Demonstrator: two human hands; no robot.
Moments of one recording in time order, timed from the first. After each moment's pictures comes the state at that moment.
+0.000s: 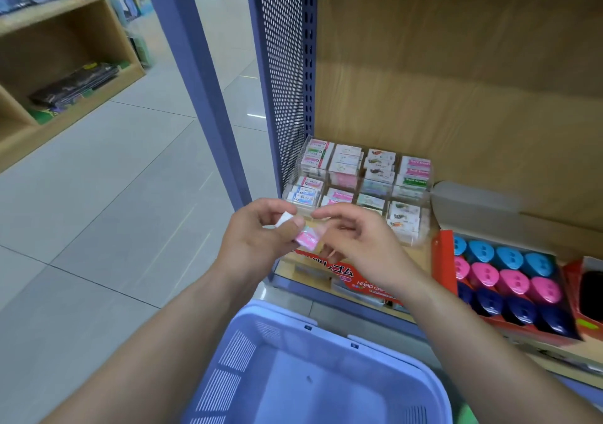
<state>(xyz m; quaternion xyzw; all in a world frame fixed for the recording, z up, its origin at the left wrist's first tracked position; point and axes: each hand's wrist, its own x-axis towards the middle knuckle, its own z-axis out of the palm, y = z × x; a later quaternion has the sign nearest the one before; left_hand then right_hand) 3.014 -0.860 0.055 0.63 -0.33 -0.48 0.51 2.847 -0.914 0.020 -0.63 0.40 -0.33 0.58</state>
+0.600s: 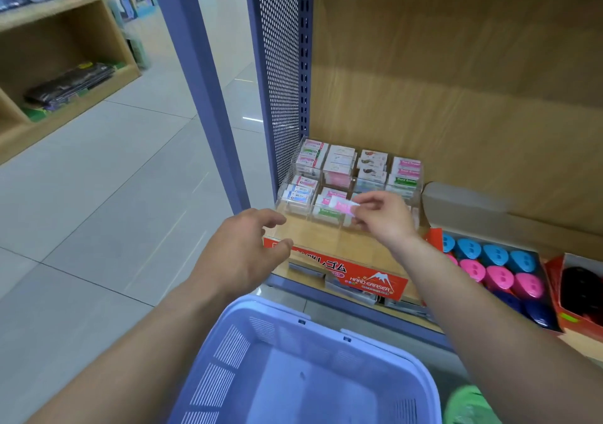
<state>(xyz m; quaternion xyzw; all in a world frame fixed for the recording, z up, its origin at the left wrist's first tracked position) 3.032 -0.844 0.051 0.75 -0.60 -0.21 0.20 2.816 -0.978 -0.017 -0.57 0.60 -0.33 0.46</state>
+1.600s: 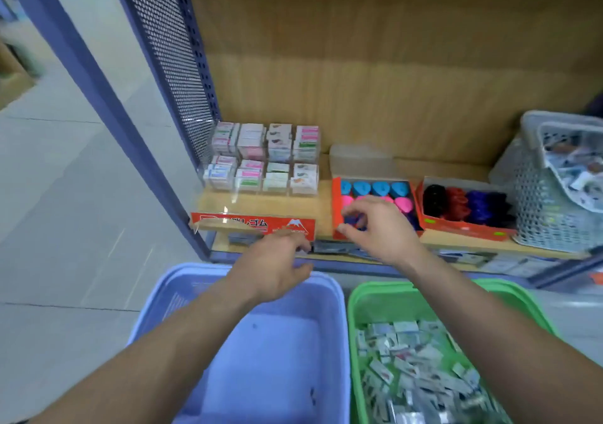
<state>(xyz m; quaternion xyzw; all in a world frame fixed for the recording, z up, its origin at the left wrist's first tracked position) 2.891 -0.793 0.027 0.57 -0.78 -0.26 0.03 2.667 -0.834 0.015 -0.75 0.61 -0.19 0.17</state>
